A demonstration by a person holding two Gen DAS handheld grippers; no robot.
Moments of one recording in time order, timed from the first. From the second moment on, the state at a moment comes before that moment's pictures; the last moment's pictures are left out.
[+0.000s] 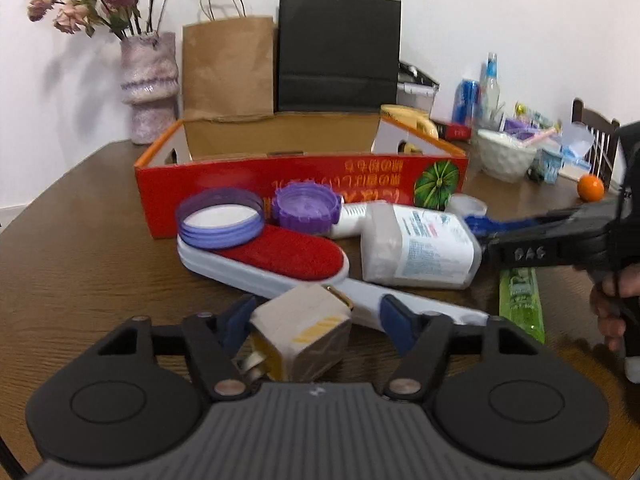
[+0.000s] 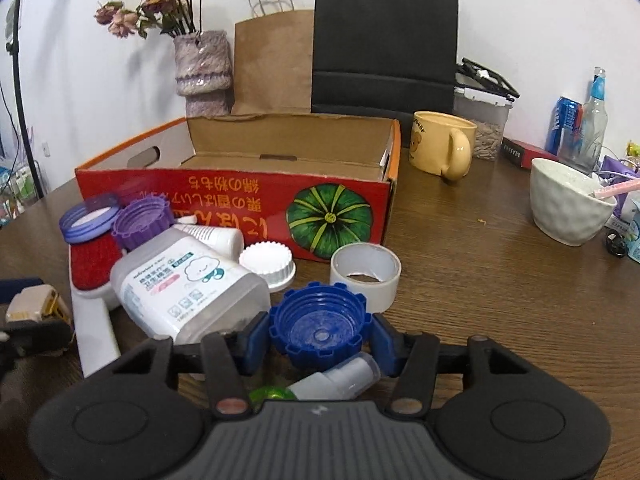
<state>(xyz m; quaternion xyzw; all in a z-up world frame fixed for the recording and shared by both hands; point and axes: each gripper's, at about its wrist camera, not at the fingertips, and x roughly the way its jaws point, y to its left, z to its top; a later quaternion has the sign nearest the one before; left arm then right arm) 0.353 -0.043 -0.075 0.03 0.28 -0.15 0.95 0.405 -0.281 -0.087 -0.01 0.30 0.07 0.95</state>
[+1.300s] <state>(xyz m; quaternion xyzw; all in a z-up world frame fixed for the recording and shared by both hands) 0.167 -0.009 0.031 -0.03 0.09 -0.04 1.00 0.170 -0.241 -0.002 0.01 0.10 0.11 0.99</state>
